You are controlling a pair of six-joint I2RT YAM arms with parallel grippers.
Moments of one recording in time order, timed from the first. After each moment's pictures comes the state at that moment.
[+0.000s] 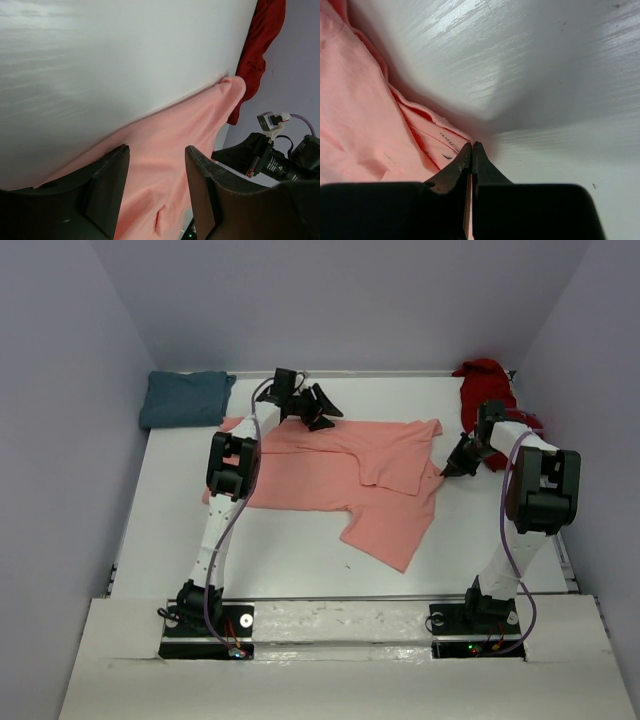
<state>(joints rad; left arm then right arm) -0.30 2.69 2.28 -0.31 0.73 -0.91 -0.14 1.92 1.33 -0.69 -0.26 0.50</state>
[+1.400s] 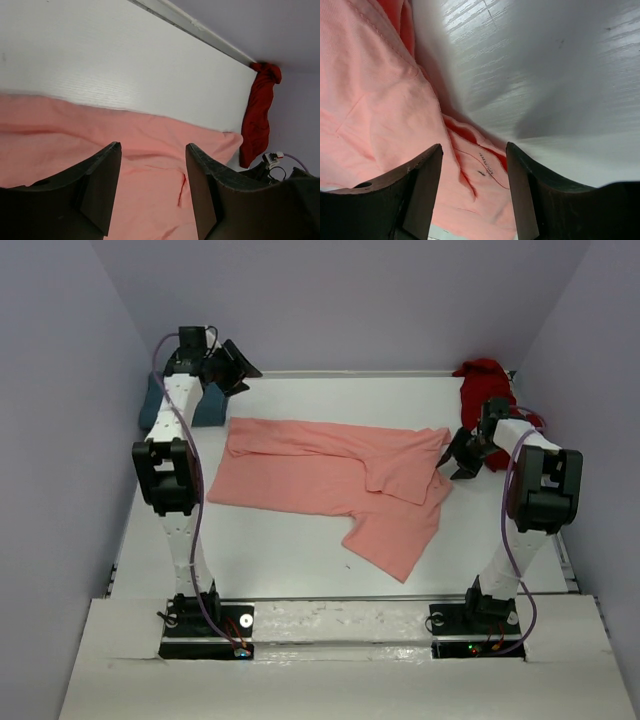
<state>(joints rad) -0.01 2.23 2.11 -0.59 0.49 -0.67 -0.16 1.93 1.36 -0.71 -0.29 0.48</state>
